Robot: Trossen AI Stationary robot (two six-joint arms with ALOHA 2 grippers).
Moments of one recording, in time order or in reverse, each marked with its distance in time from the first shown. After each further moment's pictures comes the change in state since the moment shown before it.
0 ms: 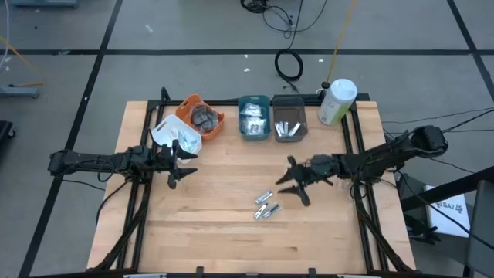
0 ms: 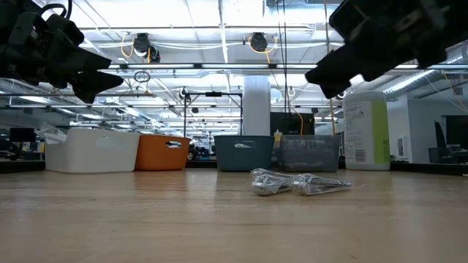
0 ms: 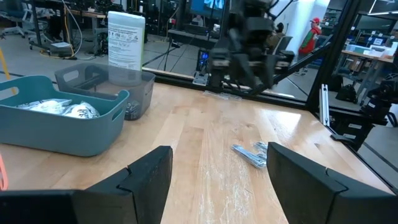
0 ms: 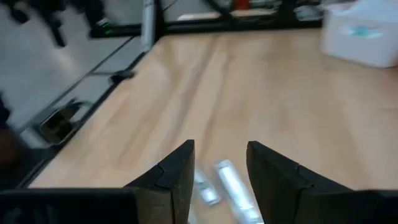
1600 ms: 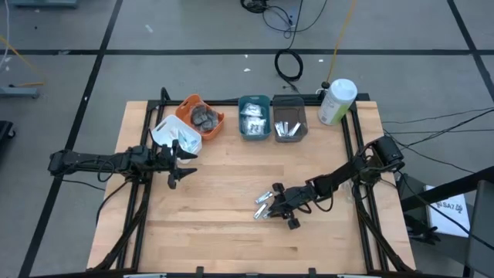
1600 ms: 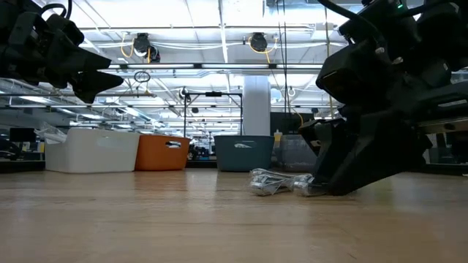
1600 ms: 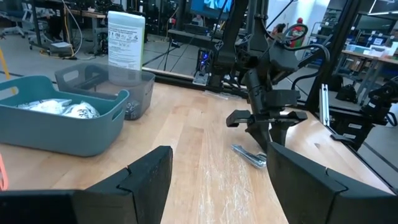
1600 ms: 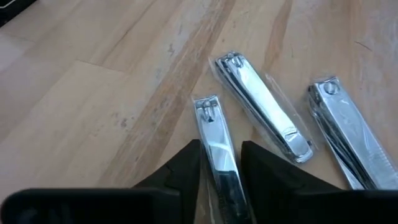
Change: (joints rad) left arm 0.000 0.000 0.000 0.000 0.000 0.000; right arm 0.195 0.569 0.157 0.002 0.106 -0.106
